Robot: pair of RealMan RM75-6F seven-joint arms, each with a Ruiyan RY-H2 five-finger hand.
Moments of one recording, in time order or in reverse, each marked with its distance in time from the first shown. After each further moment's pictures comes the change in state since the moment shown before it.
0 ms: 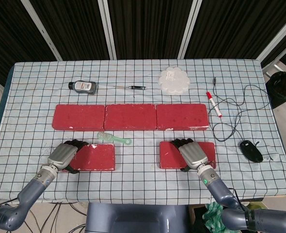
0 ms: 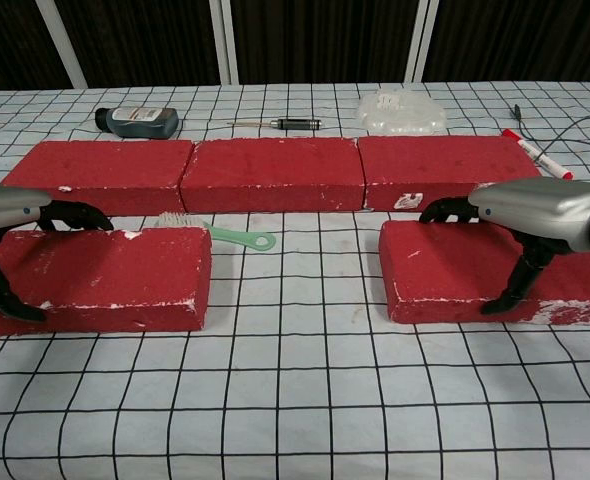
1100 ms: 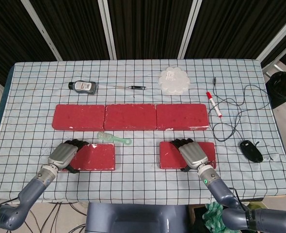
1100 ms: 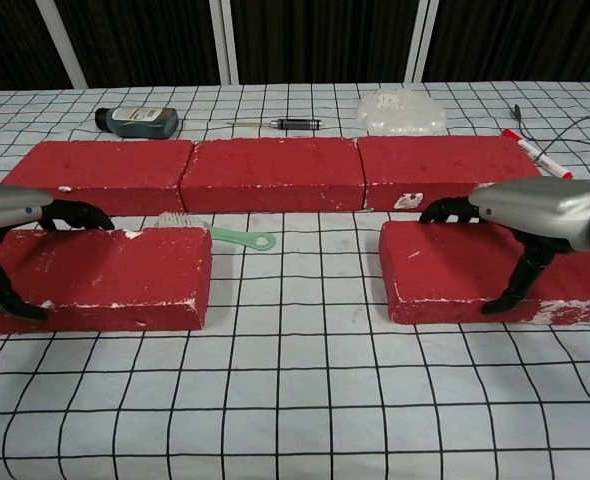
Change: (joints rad) left arm -0.004 0.000 -0.003 -0.001 -0.010 -0.001 0.014; right arm 0.001 0.009 0.006 -0.006 -0.005 -0.002 0.000
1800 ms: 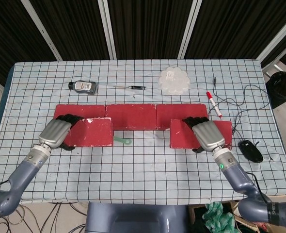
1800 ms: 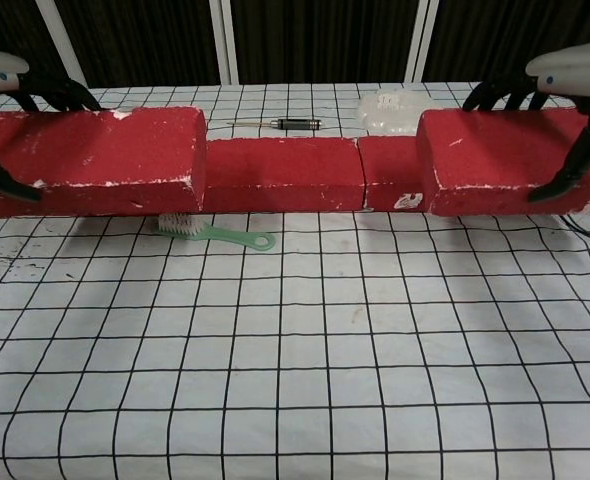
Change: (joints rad) left arm -0.097 0.166 -0.140 -0.056 -0.063 -0.015 0.017; right arm 0.053 0.282 0.119 -0.138 0.027 -0.026 0.025
